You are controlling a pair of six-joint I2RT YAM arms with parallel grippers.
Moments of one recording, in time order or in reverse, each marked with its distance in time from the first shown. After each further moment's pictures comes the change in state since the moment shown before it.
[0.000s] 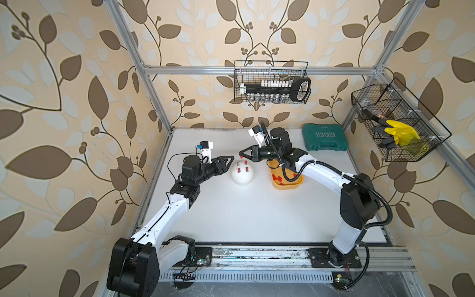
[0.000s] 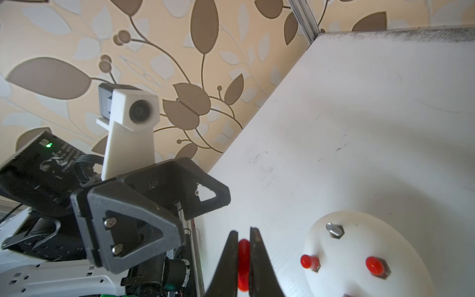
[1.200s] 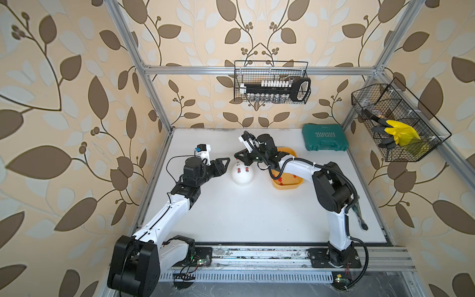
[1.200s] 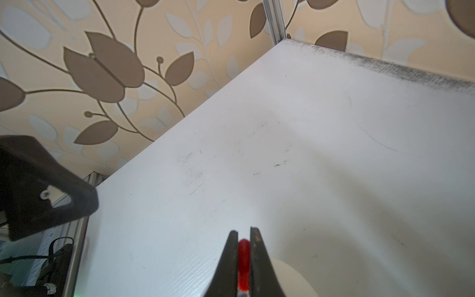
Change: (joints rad) left arm 0.000 0.012 -0.028 -0.044 -0.137 0.078; right arm 0.018 0.260 0.093 0.104 0.153 -0.293
